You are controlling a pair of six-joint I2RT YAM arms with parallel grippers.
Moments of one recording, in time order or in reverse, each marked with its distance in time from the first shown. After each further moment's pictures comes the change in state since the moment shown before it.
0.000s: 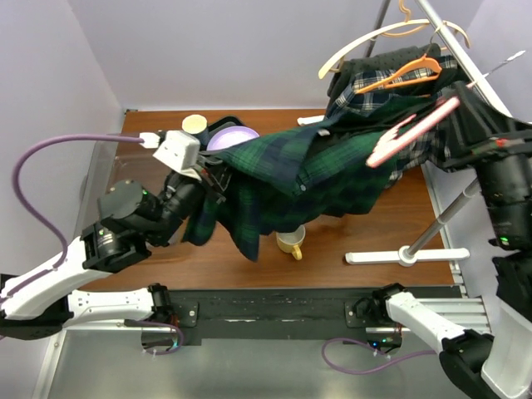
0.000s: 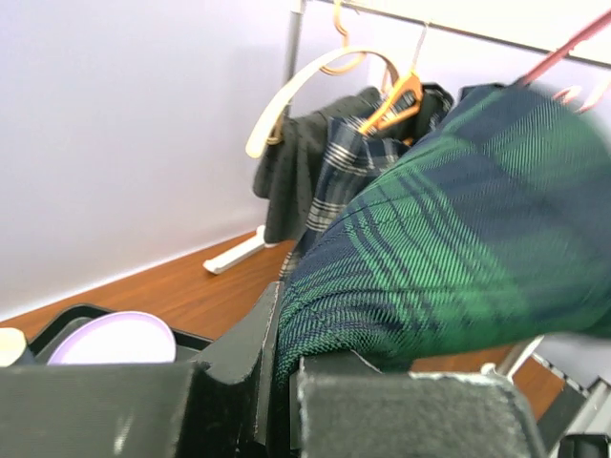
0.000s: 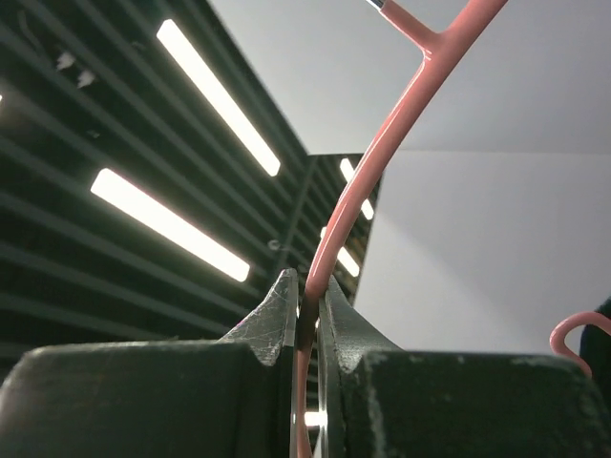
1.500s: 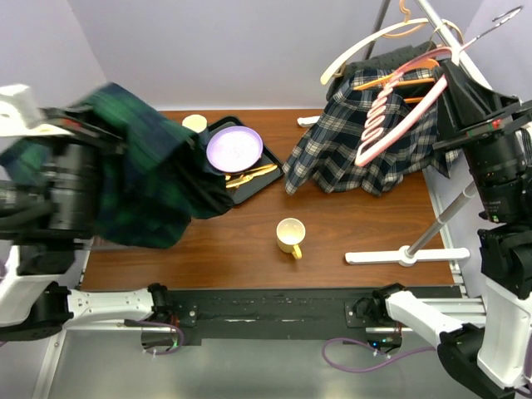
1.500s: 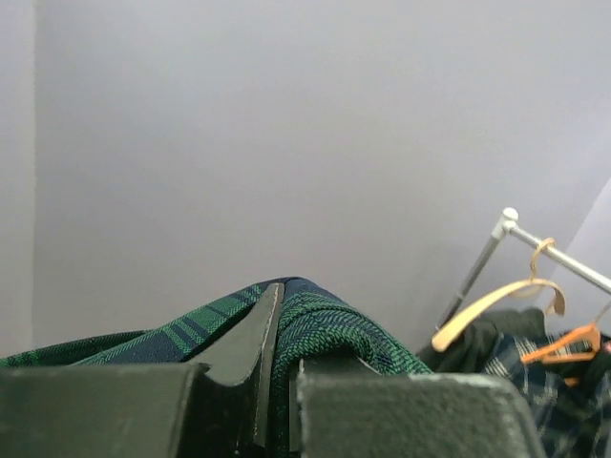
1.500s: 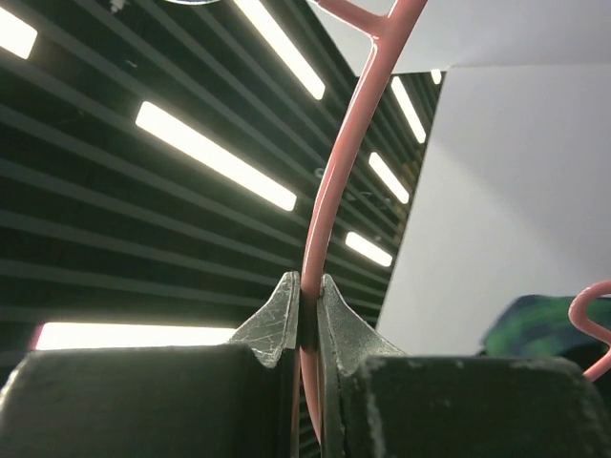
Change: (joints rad) left arm 0.004 0.011 0.354 0.211 -0.434 0.397; right arm -0.014 0.052 -0.046 0.240 -0.194 0.132
